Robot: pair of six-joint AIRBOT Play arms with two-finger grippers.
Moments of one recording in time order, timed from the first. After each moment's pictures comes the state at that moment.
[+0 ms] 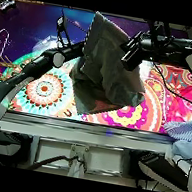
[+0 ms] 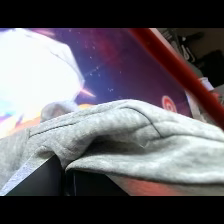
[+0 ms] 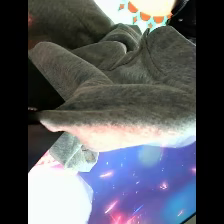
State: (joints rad) left arm -0.44 -1.49 1.25 1.15 -0.23 -1.87; right arm 0.44 -1.17 1.66 -1.31 1.19 0.93
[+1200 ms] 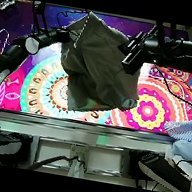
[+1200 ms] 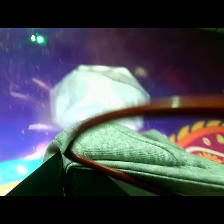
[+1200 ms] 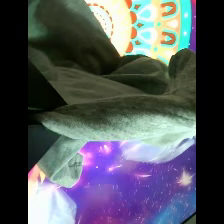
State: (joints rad) left arm -0.21 -1.37 1.25 1.19 -0.32 -1.44; right arm 0.44 -1.12 1.66 -1.23 1.22 0.93
